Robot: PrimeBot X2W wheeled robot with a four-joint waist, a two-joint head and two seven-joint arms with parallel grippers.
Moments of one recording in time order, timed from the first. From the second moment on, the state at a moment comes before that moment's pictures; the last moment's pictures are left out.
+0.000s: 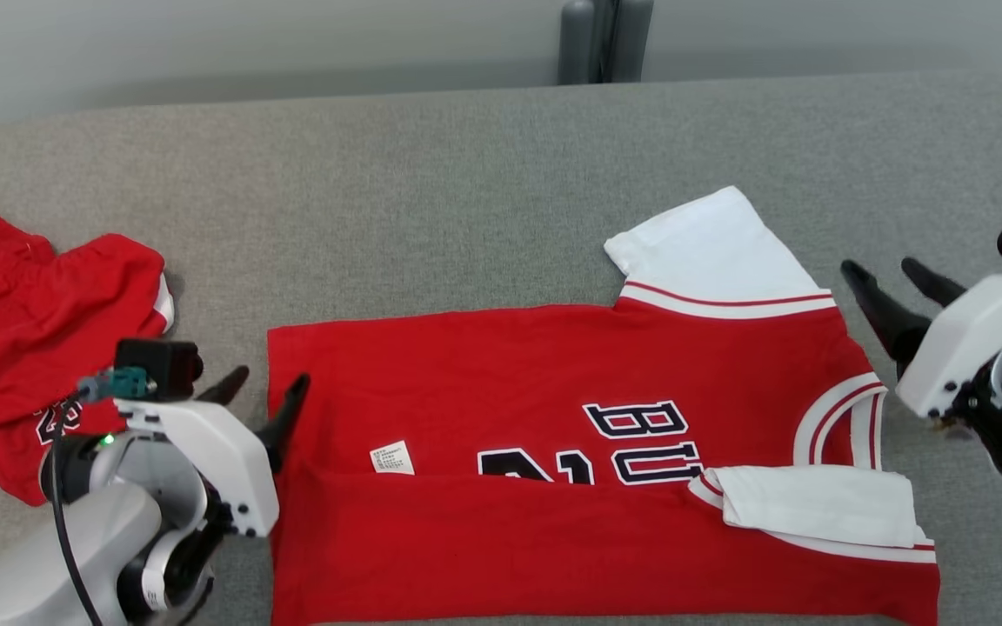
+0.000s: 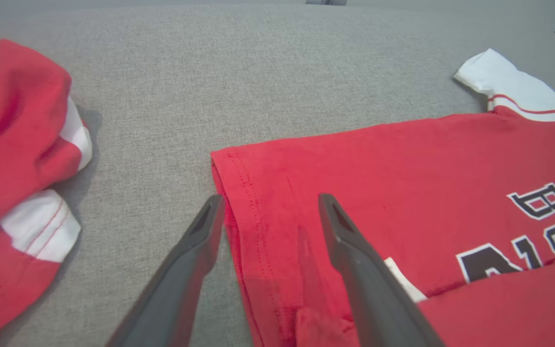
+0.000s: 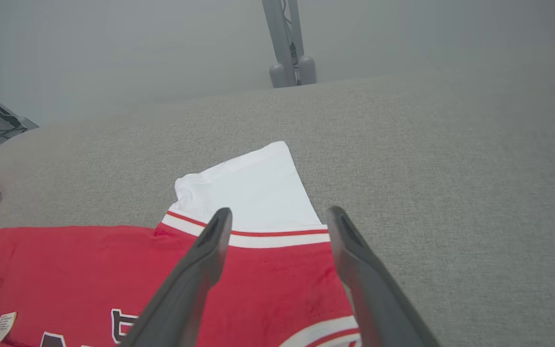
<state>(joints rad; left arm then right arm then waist) -0.59 0.67 -1.05 0.19 -1.20 0.30 0.00 -0.42 -0.24 0.01 0.16 0.51 0.13 0.57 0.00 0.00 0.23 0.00</state>
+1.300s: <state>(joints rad) -0.85 0.59 -1.07 0.30 -1.11 0.21 0.06 -1.03 -0.38 0.32 0.75 0.71 0.13 0.56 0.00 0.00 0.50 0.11</state>
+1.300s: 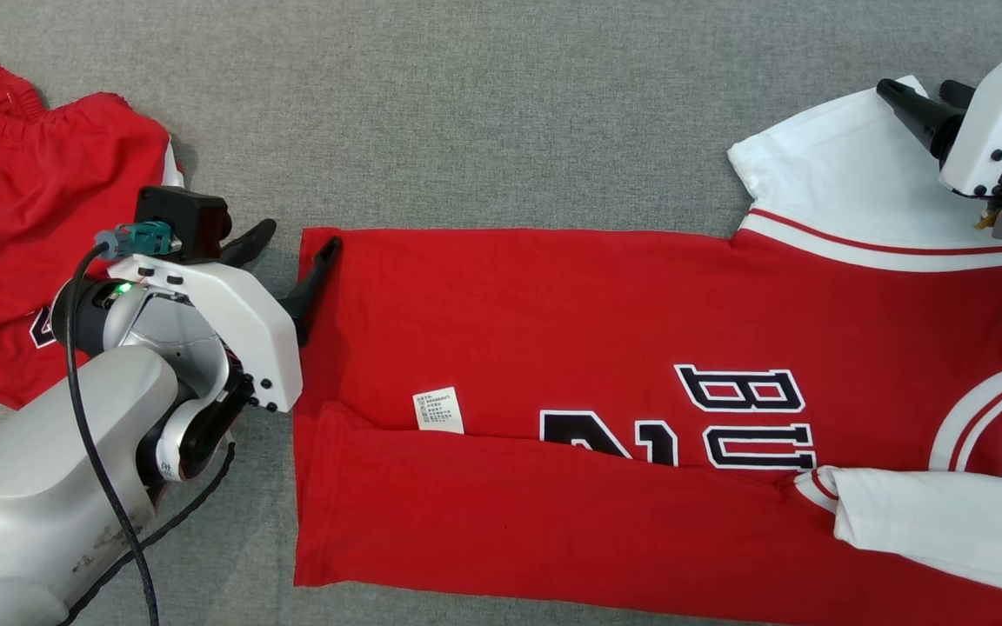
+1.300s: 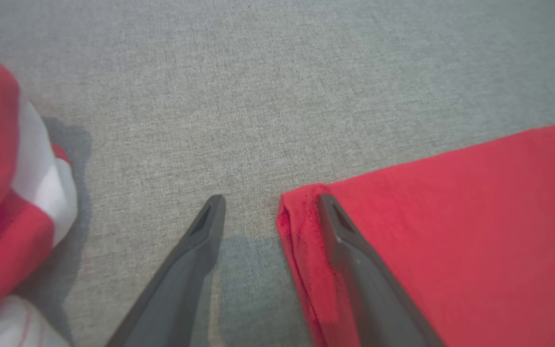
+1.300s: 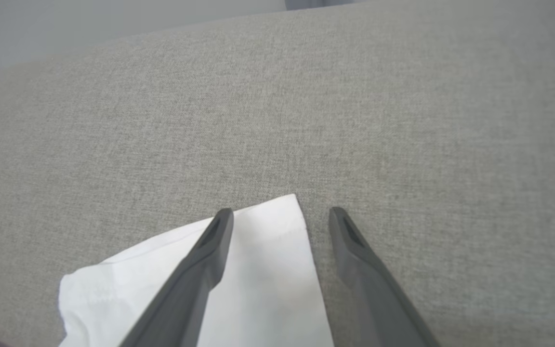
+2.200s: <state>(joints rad) -0.85 0.60 -1.08 0.26 -1.11 0.20 0.06 -1.04 -0.40 0.47 0.79 0.88 0.13 0.53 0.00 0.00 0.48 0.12</state>
